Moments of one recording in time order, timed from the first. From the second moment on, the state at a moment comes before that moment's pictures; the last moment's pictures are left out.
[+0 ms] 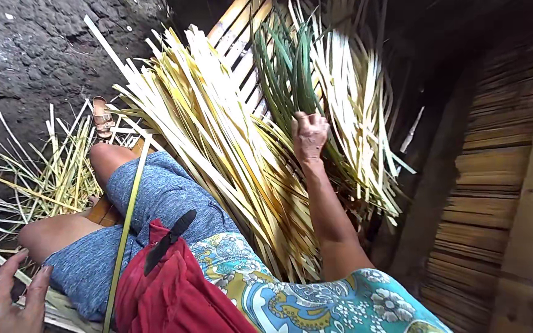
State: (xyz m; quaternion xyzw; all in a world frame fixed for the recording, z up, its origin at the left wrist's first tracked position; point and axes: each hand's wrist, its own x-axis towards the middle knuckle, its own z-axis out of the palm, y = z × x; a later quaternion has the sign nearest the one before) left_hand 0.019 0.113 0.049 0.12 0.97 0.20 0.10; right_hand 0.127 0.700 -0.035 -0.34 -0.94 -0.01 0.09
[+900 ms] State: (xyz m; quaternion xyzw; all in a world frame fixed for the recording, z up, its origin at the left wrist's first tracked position) left_hand 0.020 0.095 0.027 0.19 0.93 0.26 0.15; right_hand 0.175 0.554 -0.064 -0.36 -0.83 0.37 -0.22
